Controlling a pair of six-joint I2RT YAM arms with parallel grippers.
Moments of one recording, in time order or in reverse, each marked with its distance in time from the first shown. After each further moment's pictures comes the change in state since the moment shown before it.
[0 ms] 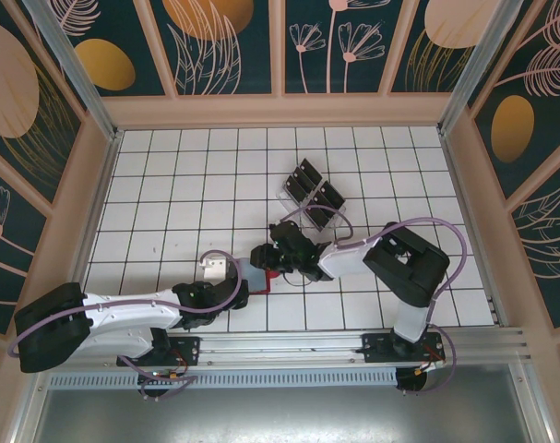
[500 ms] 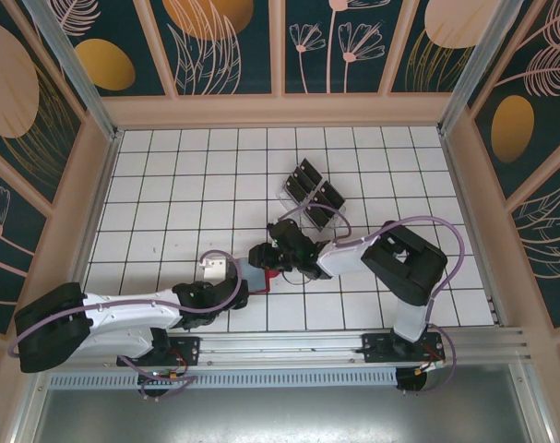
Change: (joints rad) left arm 0.000 0.000 0.000 -0.001 0.000 0.000; right arm -0.005 0.016 0.017 0.009 -0.046 -0.026
